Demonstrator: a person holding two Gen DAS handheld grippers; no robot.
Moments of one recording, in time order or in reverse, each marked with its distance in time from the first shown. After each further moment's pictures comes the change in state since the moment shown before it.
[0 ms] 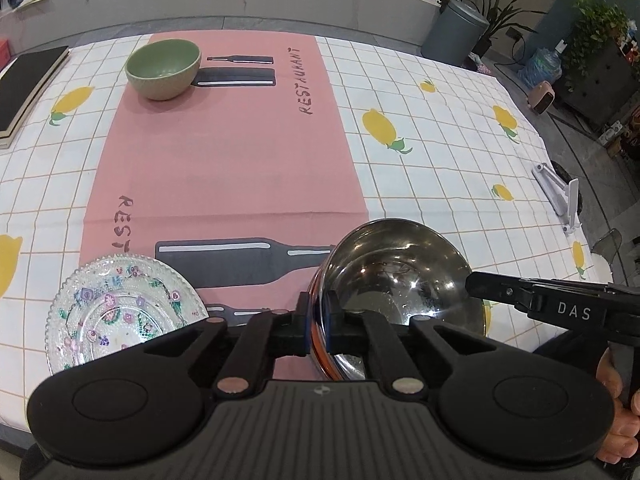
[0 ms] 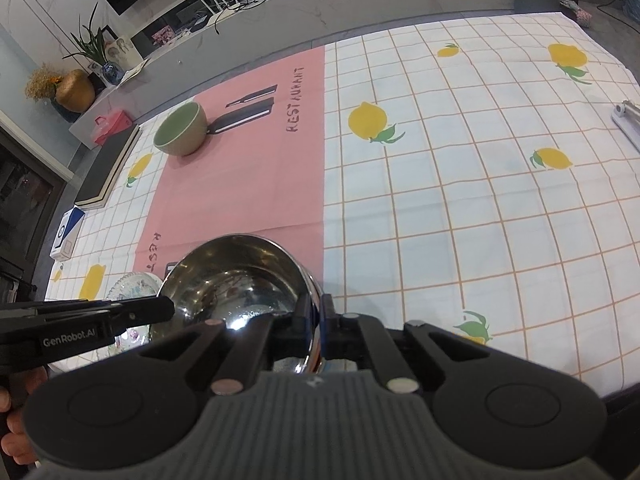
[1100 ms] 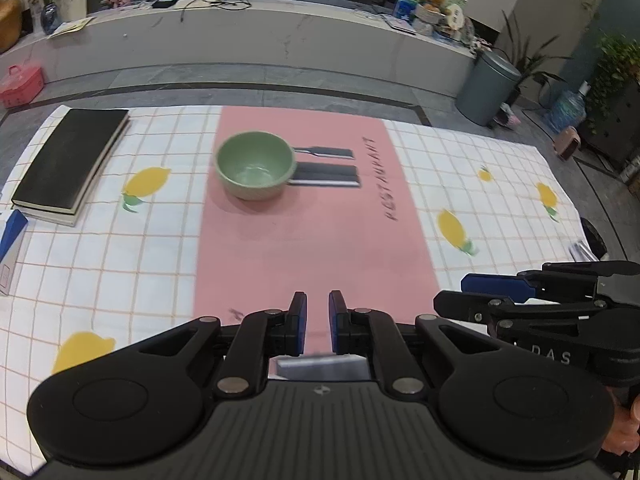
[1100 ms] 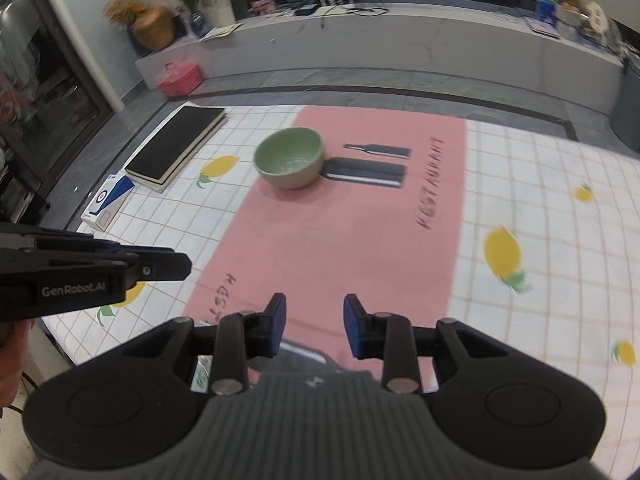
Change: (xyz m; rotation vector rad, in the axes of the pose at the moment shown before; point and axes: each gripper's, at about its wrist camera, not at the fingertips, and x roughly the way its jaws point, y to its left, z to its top) left arm -0.039 0.087 0.086 -0.030 -0.118 0.079; right arm 0.045 0.138 0.090 -0.369 0.001 0.061
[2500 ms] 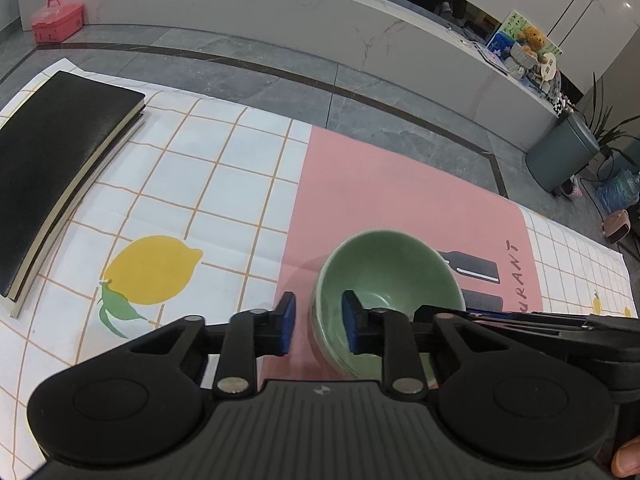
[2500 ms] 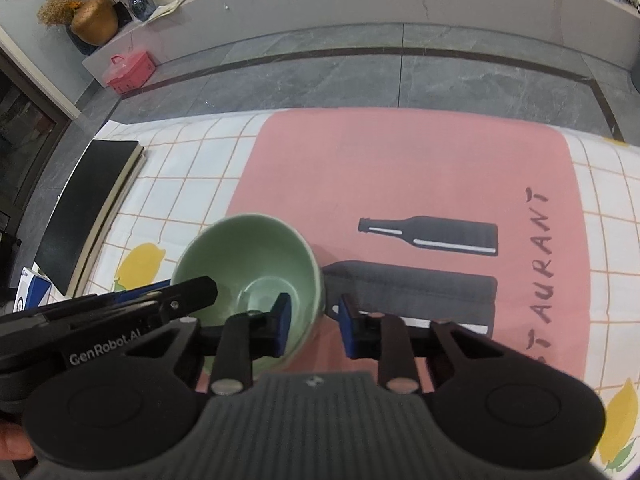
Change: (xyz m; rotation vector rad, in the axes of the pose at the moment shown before) left arm 0.167 0.113 0.107 -0.229 0.007 0.032; right arm 0.234 -0.015 0.154 0.154 0.135 -0.029
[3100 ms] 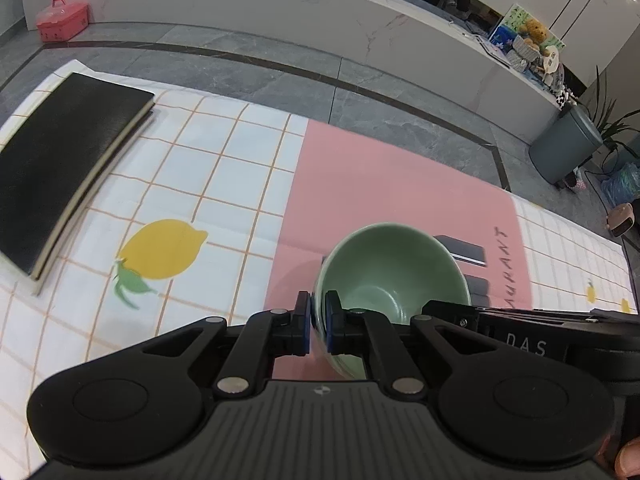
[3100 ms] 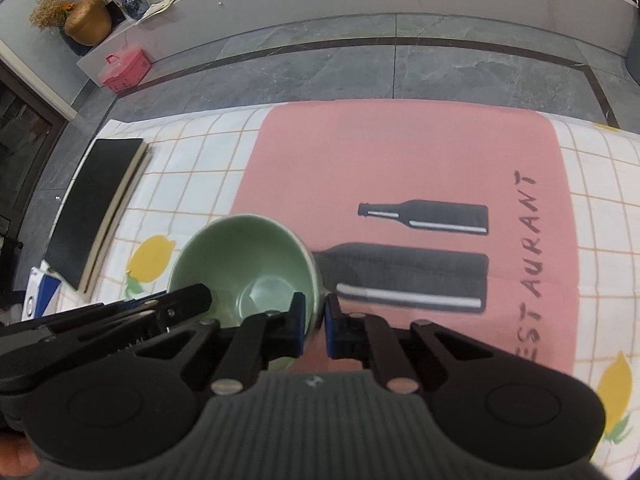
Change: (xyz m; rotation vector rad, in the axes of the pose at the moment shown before) left arm -0.032 -0.015 -0.010 0.000 0.018 0.029; right arm -0.024 0.004 -0.006 0.029 0.027 0.001
